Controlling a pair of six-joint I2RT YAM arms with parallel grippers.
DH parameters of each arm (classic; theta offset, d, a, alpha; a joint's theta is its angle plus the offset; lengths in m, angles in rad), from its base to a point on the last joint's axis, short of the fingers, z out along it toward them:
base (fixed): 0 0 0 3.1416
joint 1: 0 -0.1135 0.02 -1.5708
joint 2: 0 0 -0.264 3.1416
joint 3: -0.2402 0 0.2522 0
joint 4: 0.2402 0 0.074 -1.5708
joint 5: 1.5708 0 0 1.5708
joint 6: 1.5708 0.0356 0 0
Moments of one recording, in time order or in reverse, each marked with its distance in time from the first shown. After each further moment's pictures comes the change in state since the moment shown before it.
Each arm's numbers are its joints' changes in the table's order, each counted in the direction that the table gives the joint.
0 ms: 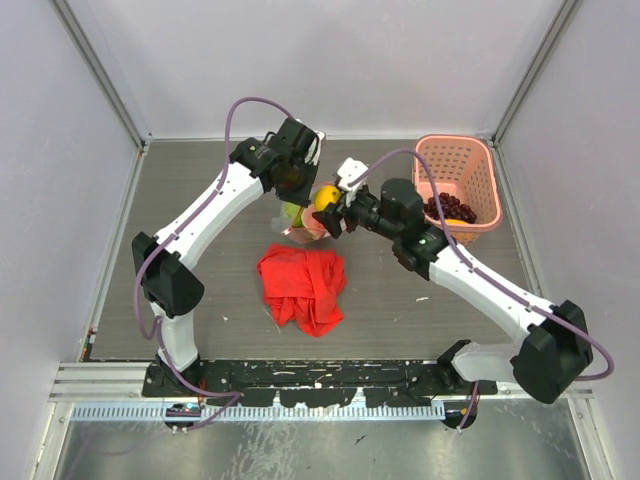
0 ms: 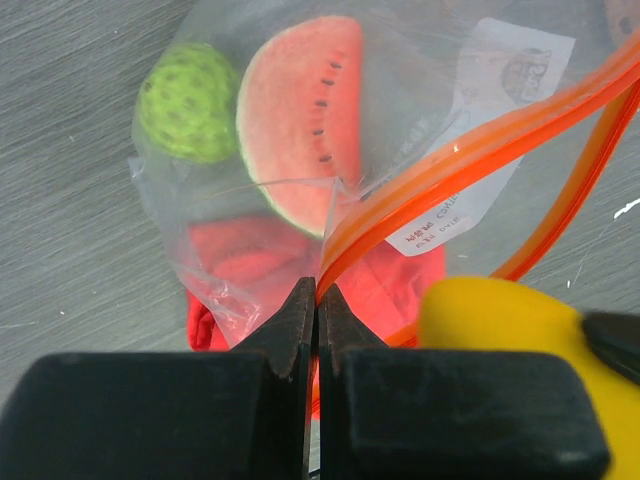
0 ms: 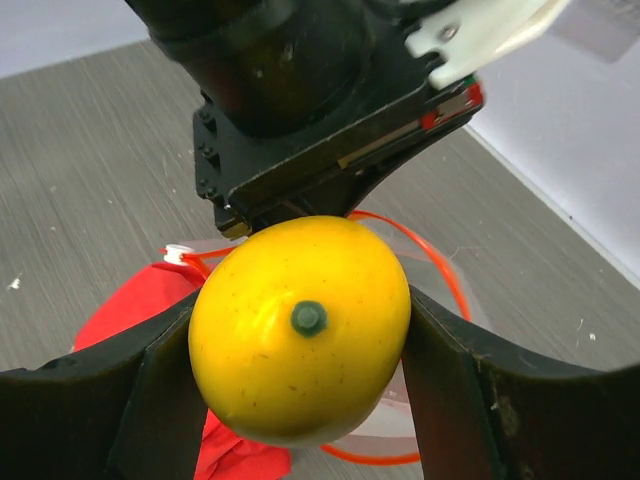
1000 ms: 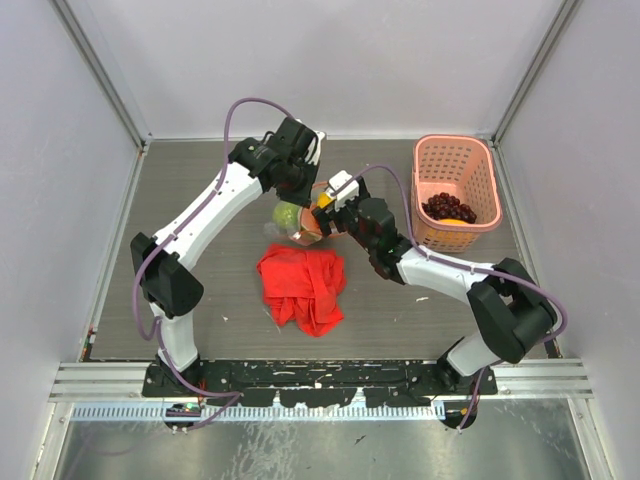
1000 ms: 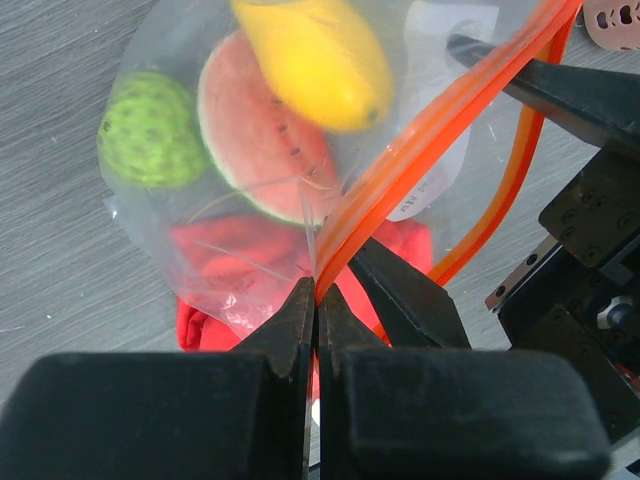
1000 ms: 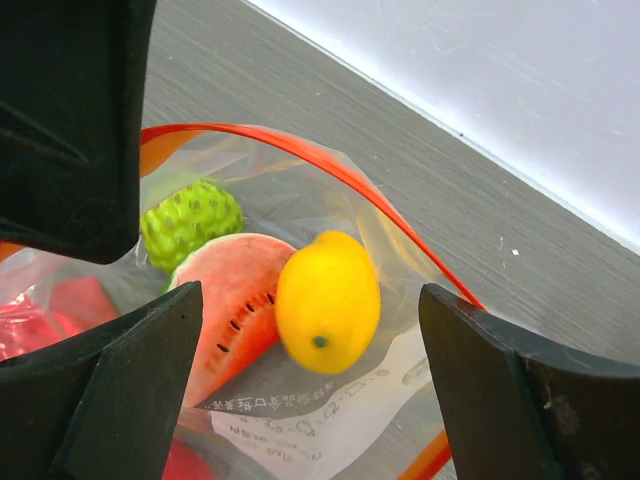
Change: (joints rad) left arm 0.000 0.006 0.000 -0.001 0.039 -0.003; right arm -0.055 -0.277 0.165 -0.435 0.401 -0.032
